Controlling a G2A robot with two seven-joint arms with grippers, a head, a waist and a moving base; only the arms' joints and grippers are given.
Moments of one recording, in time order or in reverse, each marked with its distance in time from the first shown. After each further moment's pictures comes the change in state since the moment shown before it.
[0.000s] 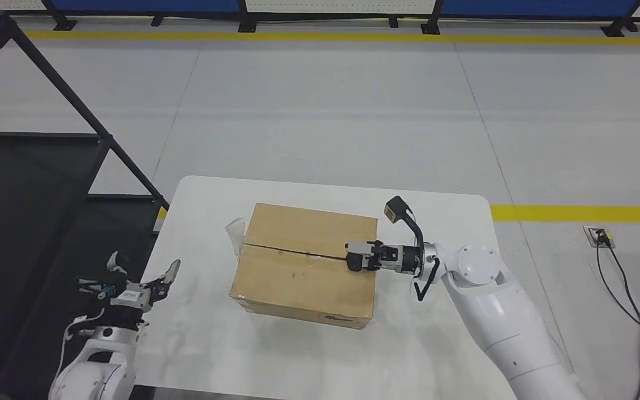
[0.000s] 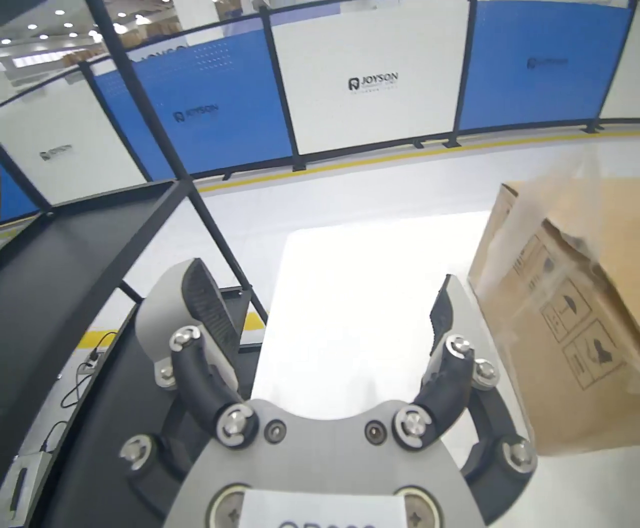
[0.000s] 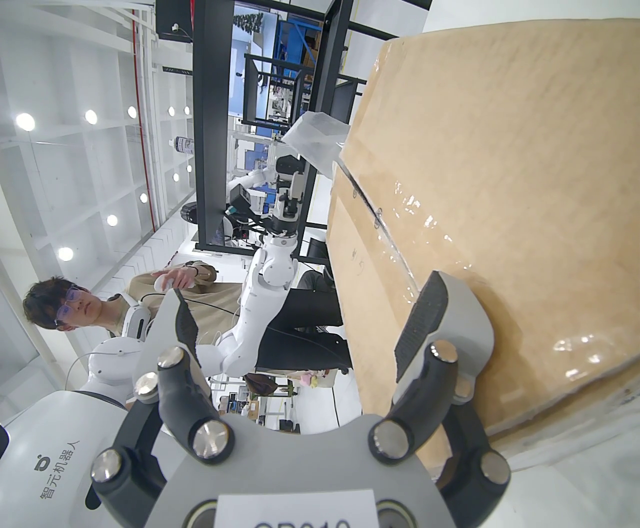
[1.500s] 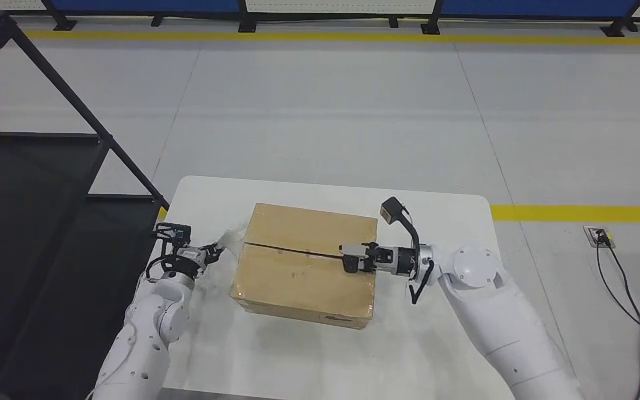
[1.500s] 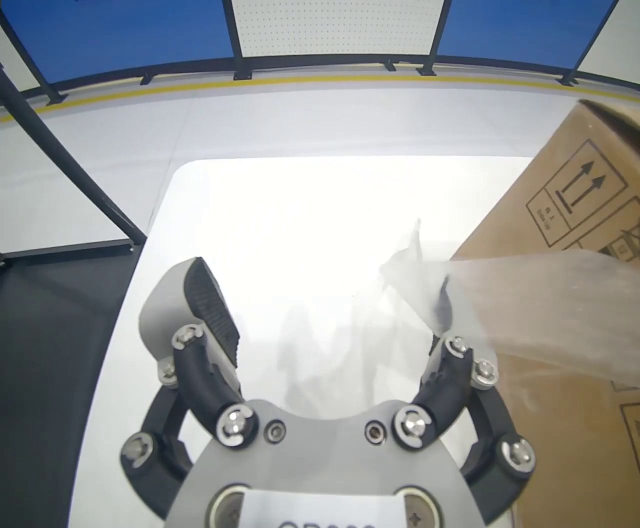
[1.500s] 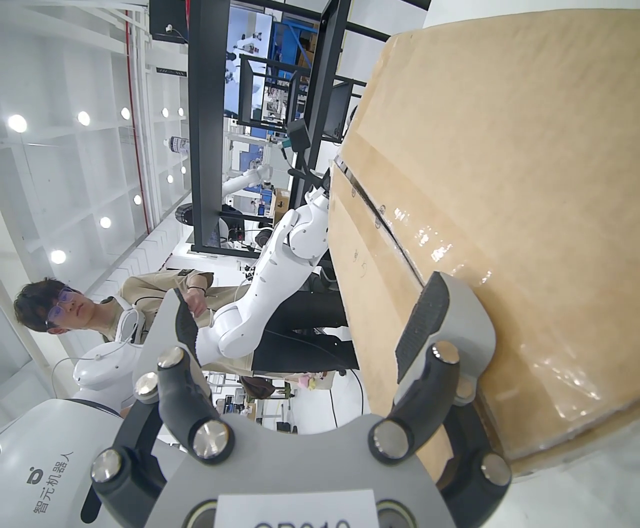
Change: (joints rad) left arm -0.527 -0.064 0.356 0.580 -0.125 0.059 -0.157; right arm -0.027 0.016 -0.022 -0.085 -0.019 0.046 -0.056
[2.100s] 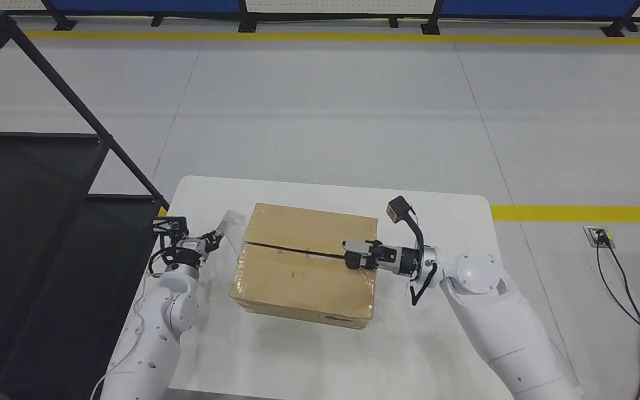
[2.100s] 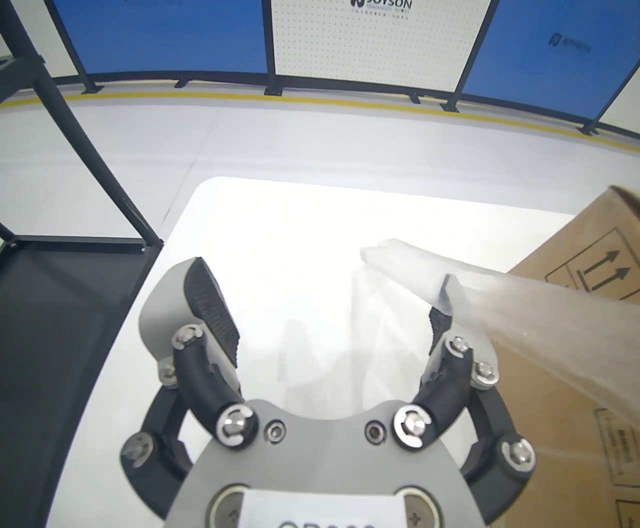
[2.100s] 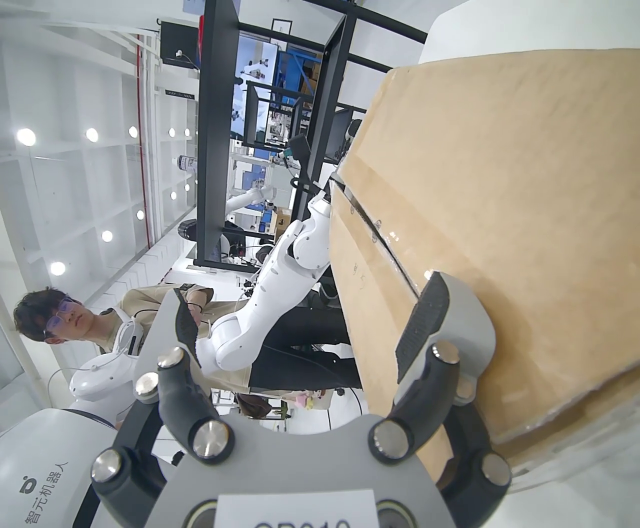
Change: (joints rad) left arm -0.029 -0.026 0.011 0.005 -0.109 0.088 0.075; right arm -0.042 0.011 0.022 -0.055 -0.005 -0.009 -0.074
